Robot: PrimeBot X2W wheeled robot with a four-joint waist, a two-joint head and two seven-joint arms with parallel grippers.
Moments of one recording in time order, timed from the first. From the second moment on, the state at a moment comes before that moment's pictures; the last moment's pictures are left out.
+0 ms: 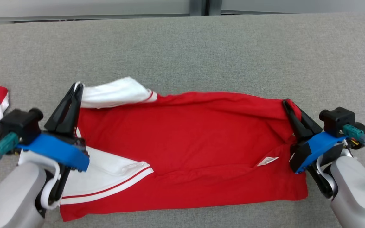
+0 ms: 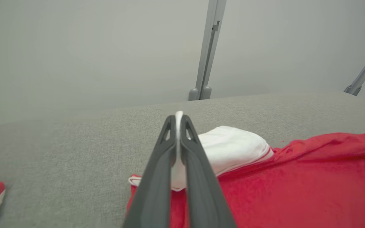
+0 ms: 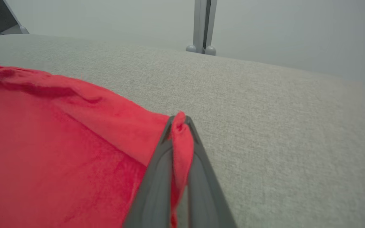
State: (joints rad) left arm -0.54 0.62 -0.70 0.23 -0.82 0.05 -0.26; right arm -0.51 -0.33 0.36 0.54 0.38 0.13 -0.19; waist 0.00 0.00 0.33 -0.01
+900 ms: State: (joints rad) left arm -0.16 0.48 -0.49 0.18 -0.75 0.06 -0.26; right arm -0.33 -0.27 0.27 0.52 0.38 0.13 -0.25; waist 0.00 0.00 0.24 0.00
